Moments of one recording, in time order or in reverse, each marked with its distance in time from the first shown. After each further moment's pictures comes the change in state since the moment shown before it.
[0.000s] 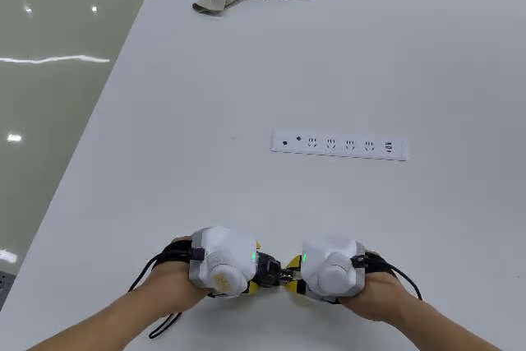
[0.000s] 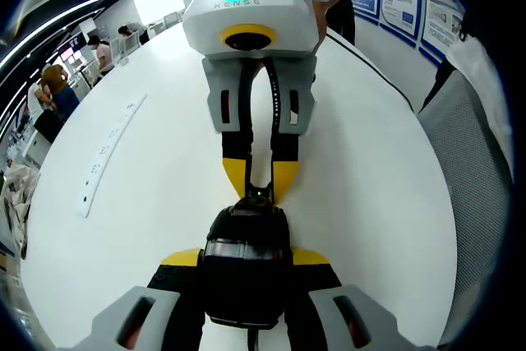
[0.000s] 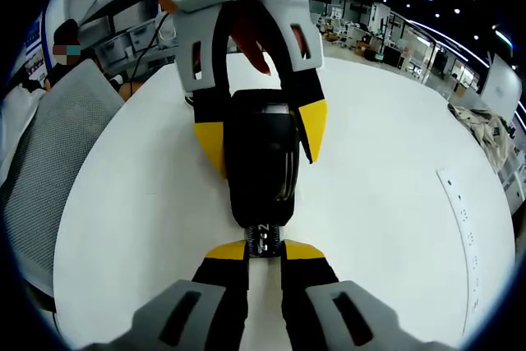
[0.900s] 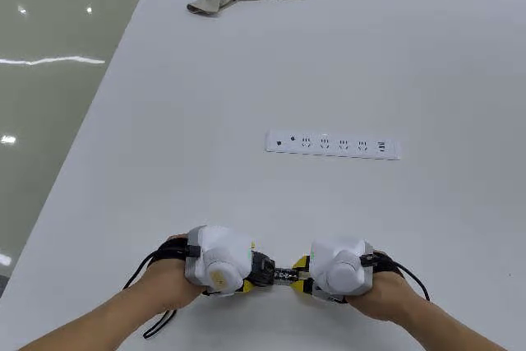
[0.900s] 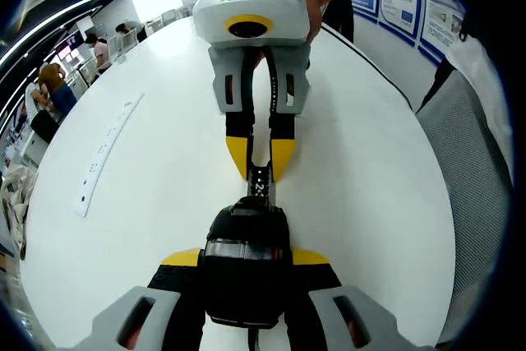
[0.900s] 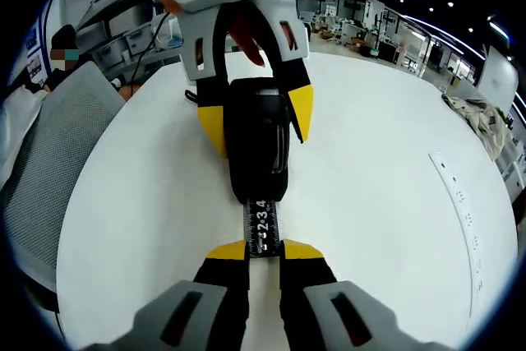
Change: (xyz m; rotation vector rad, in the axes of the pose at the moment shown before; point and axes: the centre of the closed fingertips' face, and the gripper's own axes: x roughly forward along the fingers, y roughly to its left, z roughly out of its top) left arm 0.001 0.000 -0.001 0.003 0.016 -0.013; right arm -0.013 -0.003 -0.017 0.039 0.005 -0.004
